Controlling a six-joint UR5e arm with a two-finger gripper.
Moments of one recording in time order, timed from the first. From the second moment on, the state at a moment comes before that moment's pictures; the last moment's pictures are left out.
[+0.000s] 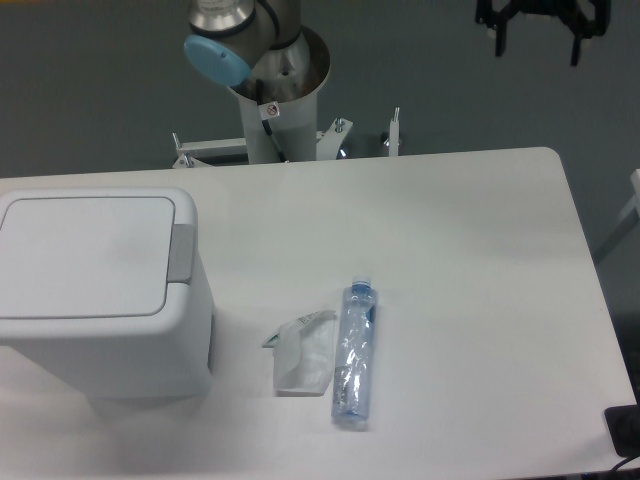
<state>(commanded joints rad) 3.03 -1.46 -1.58 -1.38 1.44 1.53</state>
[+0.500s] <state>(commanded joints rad) 2.95 -1.46 -1.58 -1.37 1.33 1.18</state>
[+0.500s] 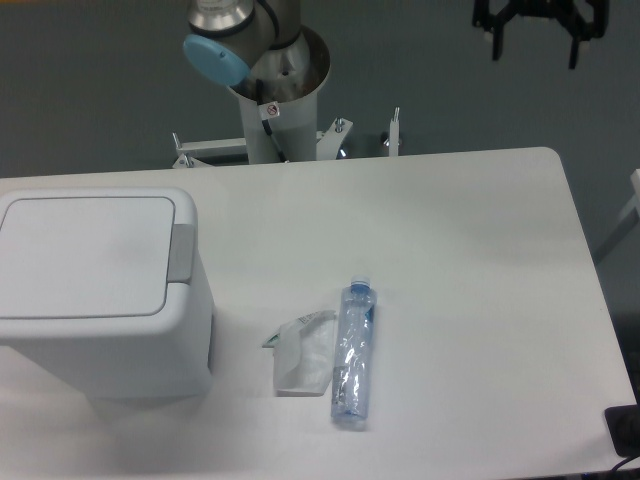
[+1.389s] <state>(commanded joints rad) 2.52 -1.60 -1.54 -1.12 1.14 0.07</state>
